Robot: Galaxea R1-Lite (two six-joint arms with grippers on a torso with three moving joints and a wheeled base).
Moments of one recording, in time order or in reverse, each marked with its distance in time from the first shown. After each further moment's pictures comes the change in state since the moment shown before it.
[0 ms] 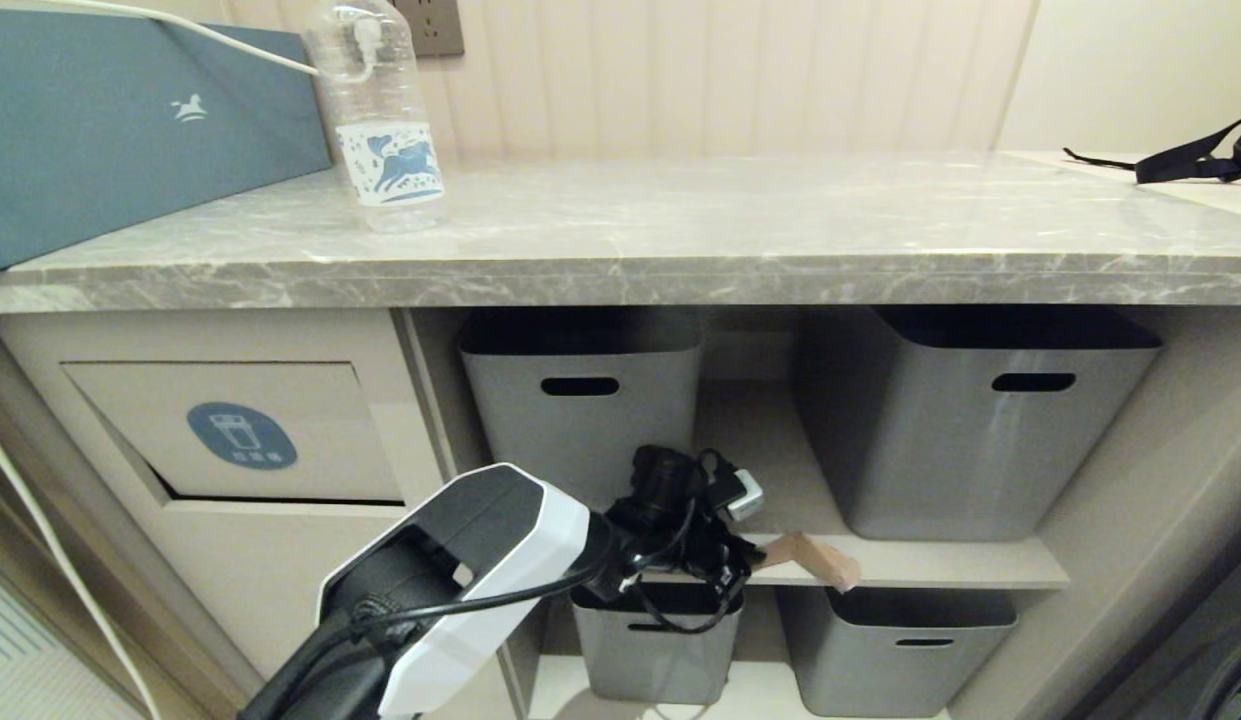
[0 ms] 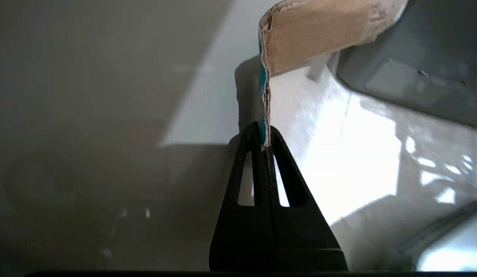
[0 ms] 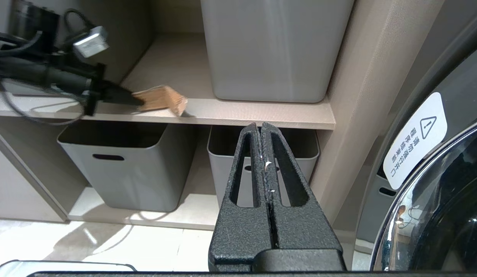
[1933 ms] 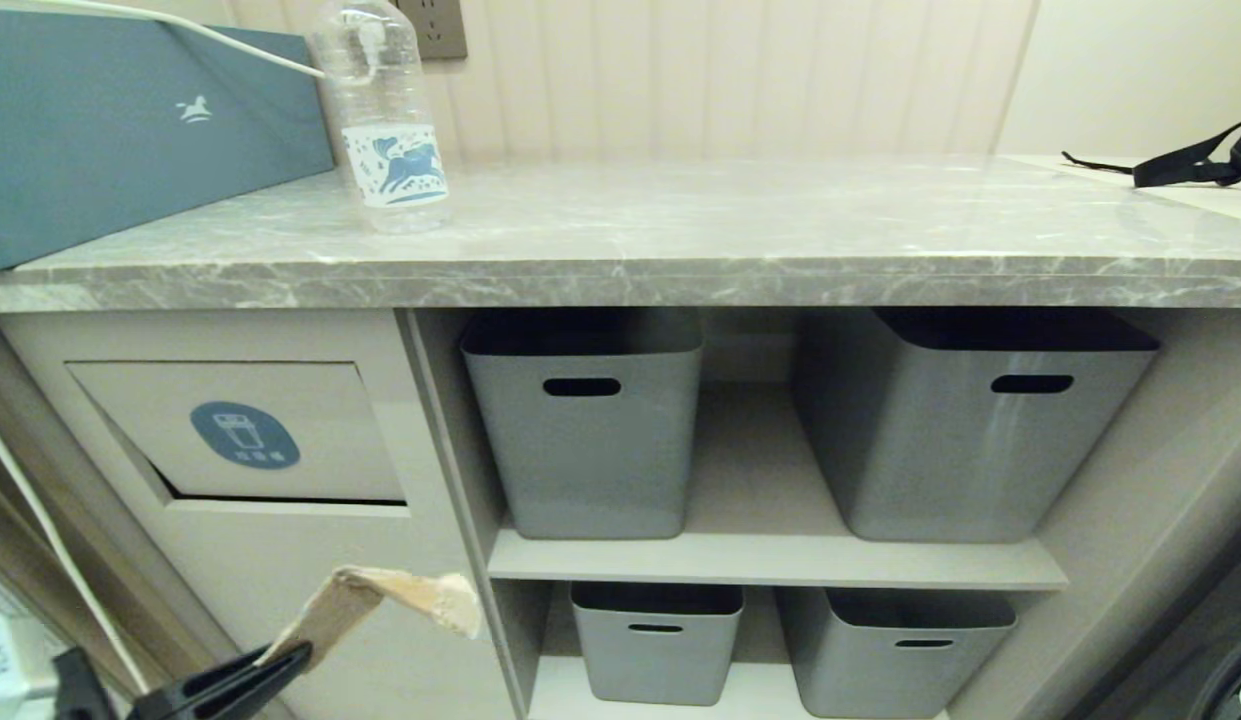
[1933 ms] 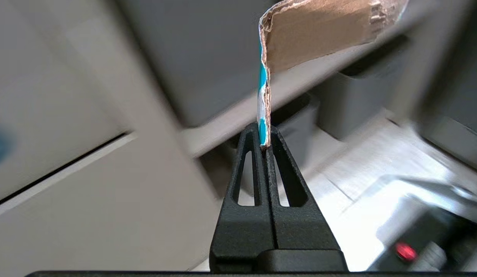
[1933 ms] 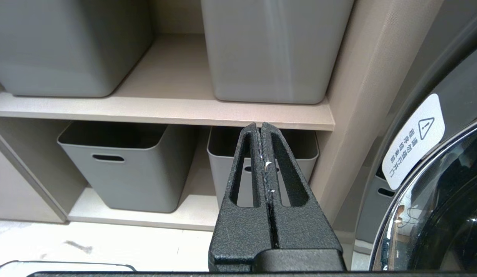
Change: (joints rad) left arm 0.385 -1.814 1.718 -0.293 0.265 -0.090; right arm 0.000 0.000 0.000 0.000 0.000 0.000
